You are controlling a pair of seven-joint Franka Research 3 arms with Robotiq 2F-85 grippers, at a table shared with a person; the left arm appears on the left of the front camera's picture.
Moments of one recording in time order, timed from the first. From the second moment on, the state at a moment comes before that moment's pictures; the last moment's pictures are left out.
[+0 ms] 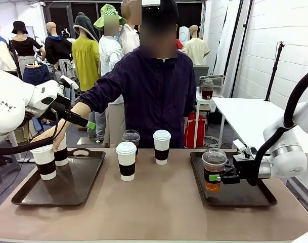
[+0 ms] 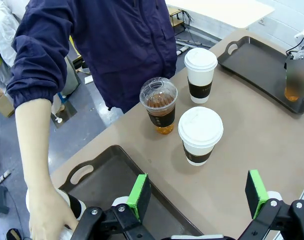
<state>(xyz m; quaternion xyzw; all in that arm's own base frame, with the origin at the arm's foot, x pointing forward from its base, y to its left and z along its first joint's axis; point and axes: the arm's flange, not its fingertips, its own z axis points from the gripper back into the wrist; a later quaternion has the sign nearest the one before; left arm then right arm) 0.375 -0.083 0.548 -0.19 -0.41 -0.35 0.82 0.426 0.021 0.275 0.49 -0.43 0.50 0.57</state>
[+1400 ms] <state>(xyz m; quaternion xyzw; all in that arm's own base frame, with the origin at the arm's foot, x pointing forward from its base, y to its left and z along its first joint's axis) 0.375 -0.083 0.548 -0.19 -0.41 -0.35 0.82 0.424 -0.002 0.235 0.49 -0.44 0.49 0.58</state>
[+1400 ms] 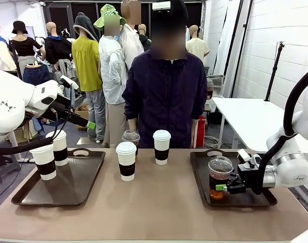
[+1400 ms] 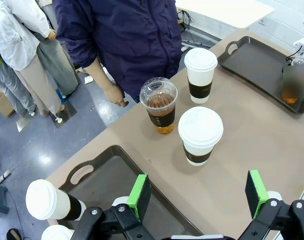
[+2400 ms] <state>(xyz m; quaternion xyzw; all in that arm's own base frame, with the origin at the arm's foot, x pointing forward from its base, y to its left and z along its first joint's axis) 0.375 -0.083 0.548 -0.19 -0.41 -0.35 0.82 0.368 -0.044 0.240 0.47 -0.44 0.43 0.63</state>
